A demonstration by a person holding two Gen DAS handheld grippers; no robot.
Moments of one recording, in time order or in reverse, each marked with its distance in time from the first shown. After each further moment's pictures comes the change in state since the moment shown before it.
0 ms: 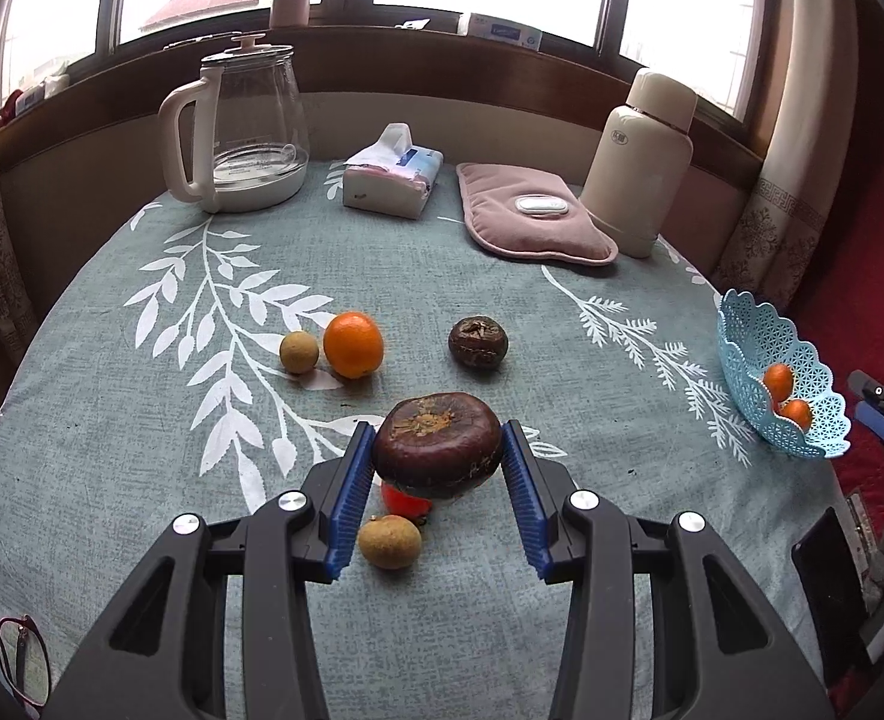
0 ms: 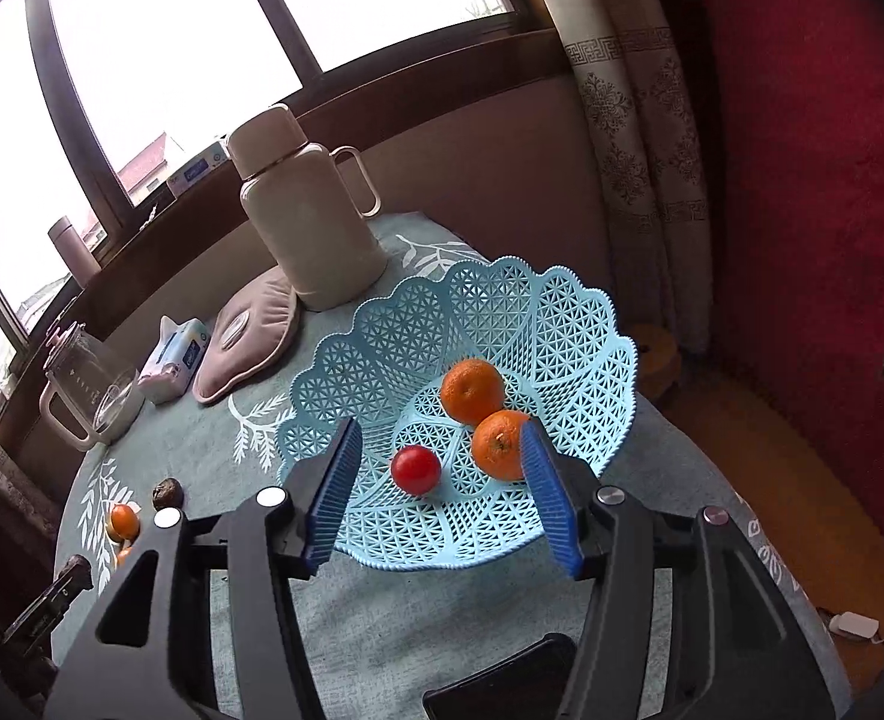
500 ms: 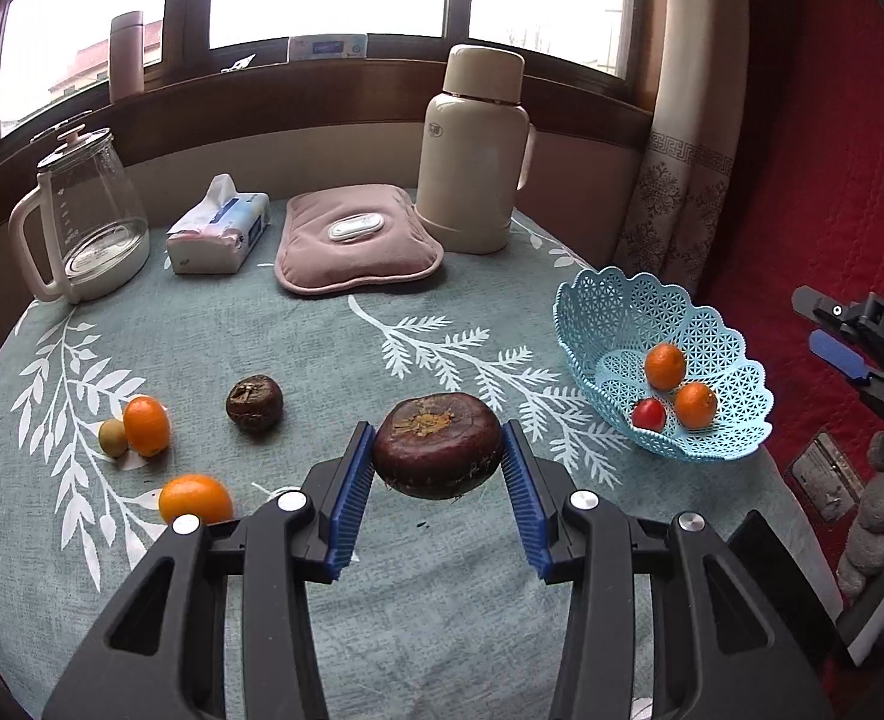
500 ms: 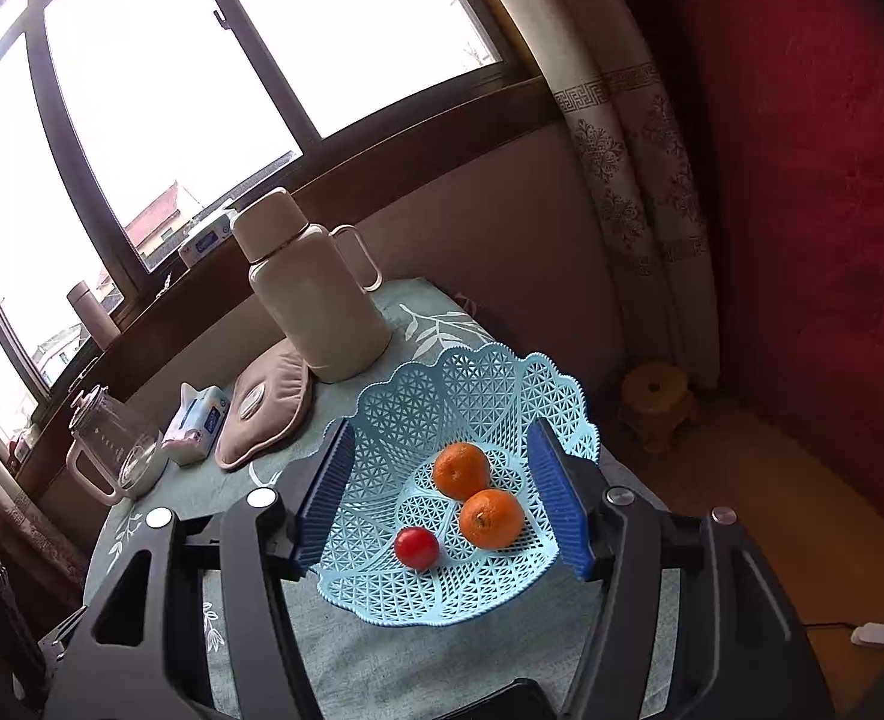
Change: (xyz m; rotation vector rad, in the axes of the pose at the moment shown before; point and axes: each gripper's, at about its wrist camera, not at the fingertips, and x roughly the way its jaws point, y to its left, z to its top) left arm 0.018 -0.130 0.015 0.196 -0.016 -0.143; right arm -0.020 -0.024 0.029 0.051 -0.100 0.030
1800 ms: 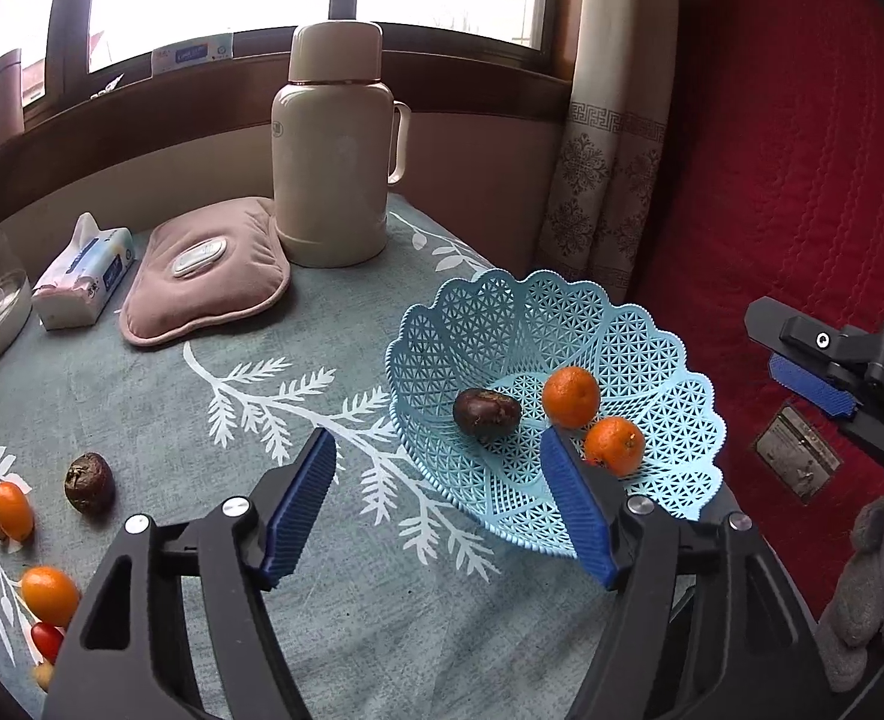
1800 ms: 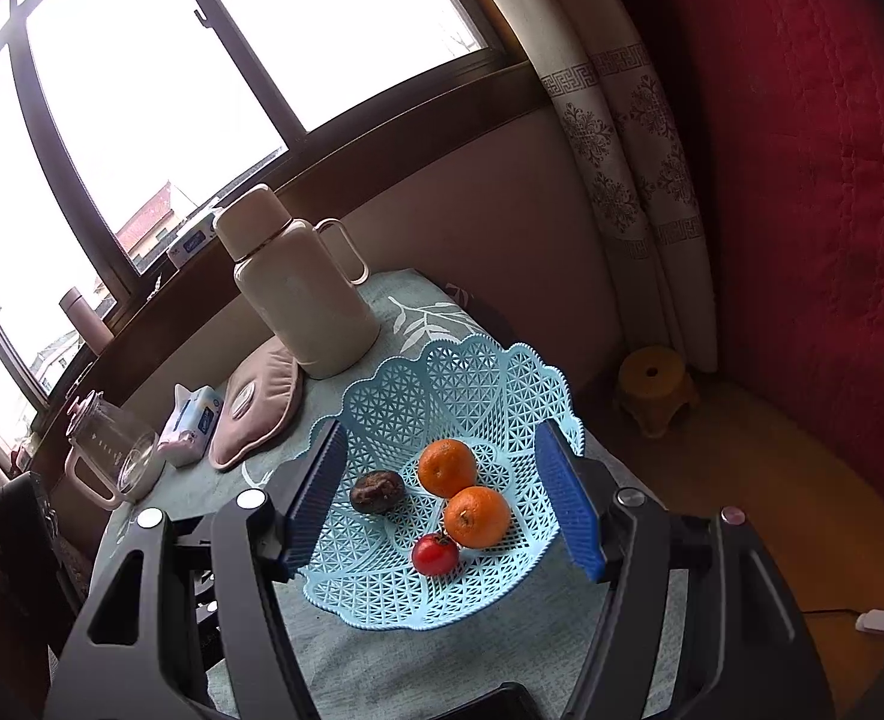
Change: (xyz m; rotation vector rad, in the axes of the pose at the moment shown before) left arm 0.063 -0.075 0.029 0.094 0.019 -0.129; right arm 0.005 -0.008 0.001 0.030 0.024 0.006
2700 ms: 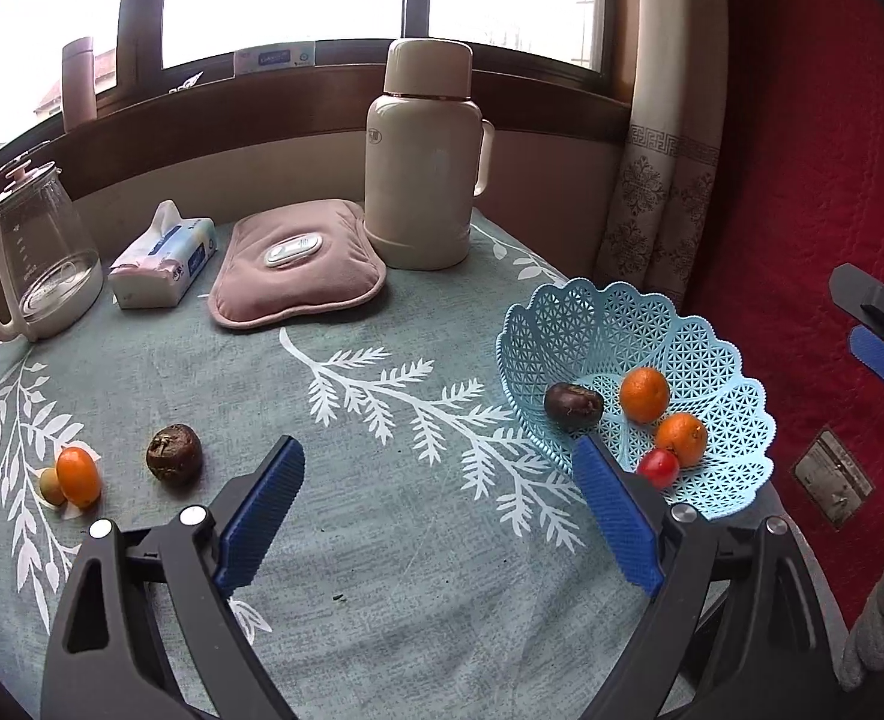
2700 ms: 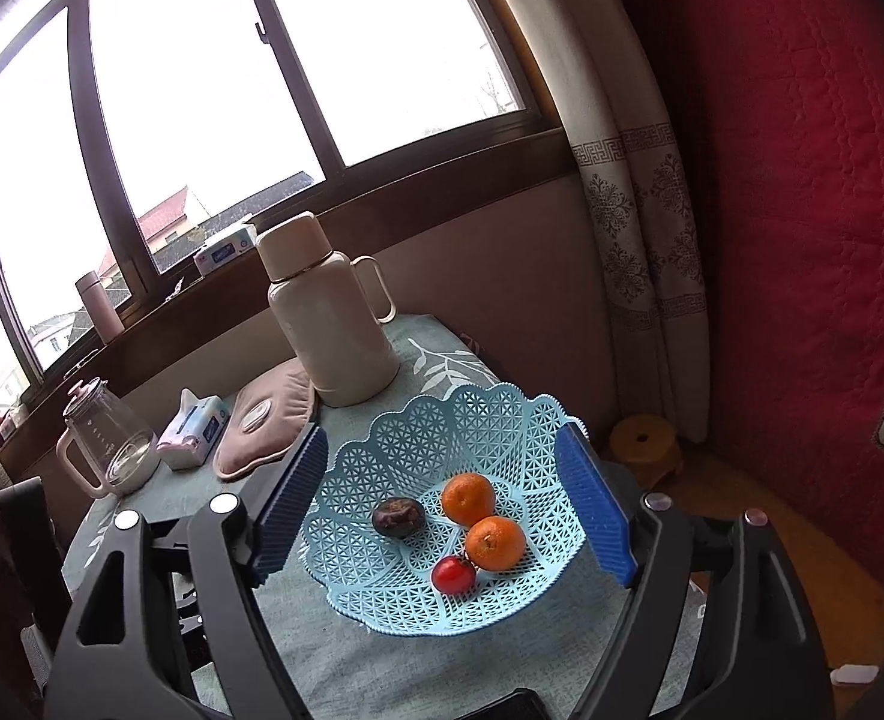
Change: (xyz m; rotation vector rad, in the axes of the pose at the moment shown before) left arm -0.030 0.034 -0.015 -0.054 -0.041 0.128; right arm -0.027 0.034 -0.007 -0.129 -0.120 -0.017
